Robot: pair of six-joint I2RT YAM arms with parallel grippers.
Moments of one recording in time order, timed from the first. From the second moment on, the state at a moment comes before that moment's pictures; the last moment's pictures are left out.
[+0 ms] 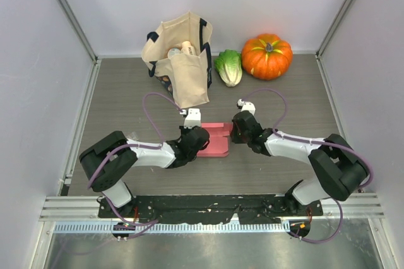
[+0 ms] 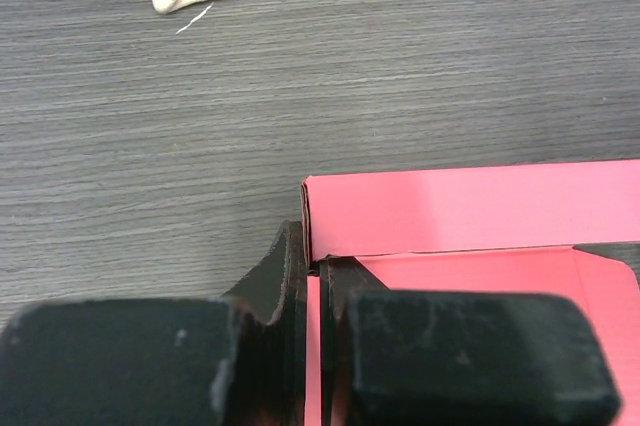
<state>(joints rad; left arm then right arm) -0.98 1.64 0.68 0.31 -0.79 -0.53 0.67 1.44 0.63 0.05 0.21 0.57</state>
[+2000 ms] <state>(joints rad) -1.00 1.62 0.67 0.27 -0.79 -0.54 0.63 1.37 0.70 -0.07 0.12 0.31</state>
